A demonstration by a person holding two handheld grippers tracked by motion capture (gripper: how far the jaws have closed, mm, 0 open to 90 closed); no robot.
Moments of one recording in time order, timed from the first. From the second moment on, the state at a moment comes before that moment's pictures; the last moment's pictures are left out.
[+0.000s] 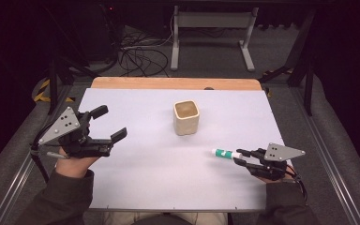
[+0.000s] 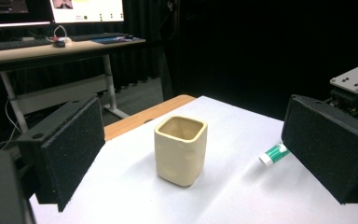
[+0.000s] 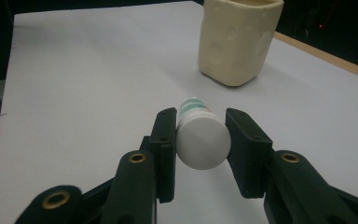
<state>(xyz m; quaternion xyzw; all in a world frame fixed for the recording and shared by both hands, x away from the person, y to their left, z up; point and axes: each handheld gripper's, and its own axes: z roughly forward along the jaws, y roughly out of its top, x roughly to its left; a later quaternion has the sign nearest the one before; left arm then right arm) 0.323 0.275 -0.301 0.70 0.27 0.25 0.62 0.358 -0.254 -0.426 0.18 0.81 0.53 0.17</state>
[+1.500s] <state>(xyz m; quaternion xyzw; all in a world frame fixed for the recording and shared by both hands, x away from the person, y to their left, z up) 0.331 0.242 -0.319 0.73 0.26 0.23 0.59 0.359 -0.235 -0.393 0.23 0.78 0.56 0.17</state>
